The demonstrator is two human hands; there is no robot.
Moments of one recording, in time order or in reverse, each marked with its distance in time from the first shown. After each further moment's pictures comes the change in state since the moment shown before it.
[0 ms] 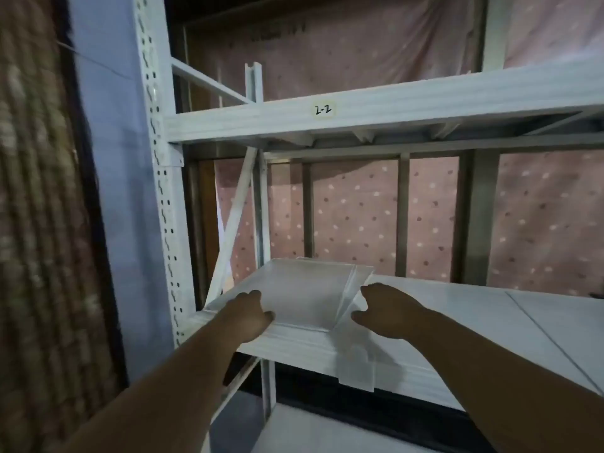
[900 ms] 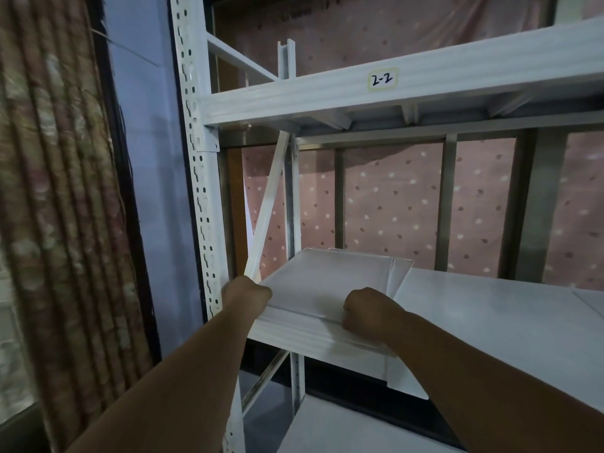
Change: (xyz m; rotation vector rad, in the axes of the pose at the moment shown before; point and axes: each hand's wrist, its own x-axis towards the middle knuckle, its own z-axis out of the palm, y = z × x) left_hand 0.030 -0.055 -0.018 -0.522 0.251 -0.476; right_hand 0.061 -0.081 0.061 -0.113 -0.045 -0.162
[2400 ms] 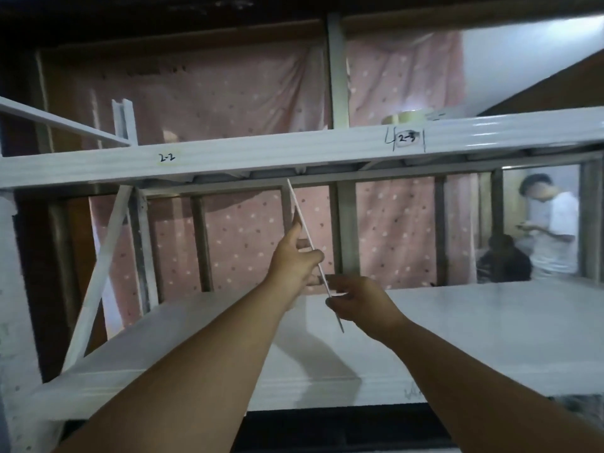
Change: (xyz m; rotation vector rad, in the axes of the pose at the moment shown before) left_hand -0.272 0.280 0.130 -0.697 -0.635 0.590; right_hand -0.207 0.207 -0.101 0.888 0.553 0.215
